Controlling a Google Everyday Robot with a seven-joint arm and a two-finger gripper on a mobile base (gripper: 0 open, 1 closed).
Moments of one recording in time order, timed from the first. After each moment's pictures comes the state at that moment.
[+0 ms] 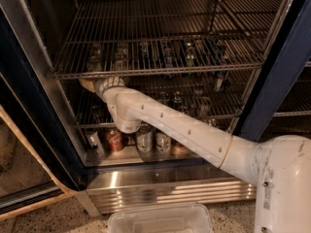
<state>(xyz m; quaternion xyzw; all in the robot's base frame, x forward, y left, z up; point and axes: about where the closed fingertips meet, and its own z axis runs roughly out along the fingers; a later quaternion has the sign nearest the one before) 0.763 0.193 0.783 -0.19 0.70 0.19 0.66</state>
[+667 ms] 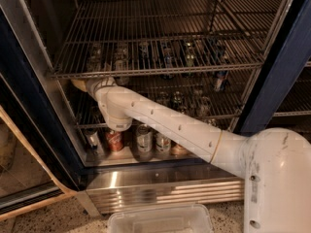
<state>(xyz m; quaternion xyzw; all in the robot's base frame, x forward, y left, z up) 0.765 0.225 0.783 -0.20 0.70 0.18 0.66</state>
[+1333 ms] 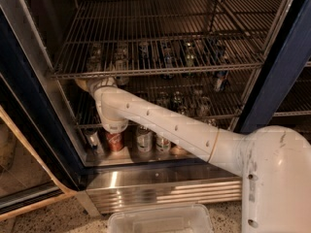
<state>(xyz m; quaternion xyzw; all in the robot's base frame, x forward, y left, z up) 0.770 0.212 0.779 -0.18 0.72 0.13 0.66</state>
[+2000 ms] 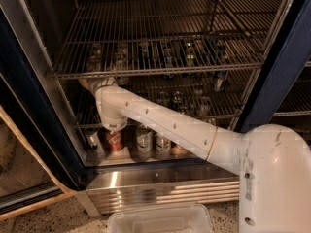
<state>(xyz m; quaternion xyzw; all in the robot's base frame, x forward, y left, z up) 0.780 0.204 0.776 -0.17 0.73 0.12 0.66</state>
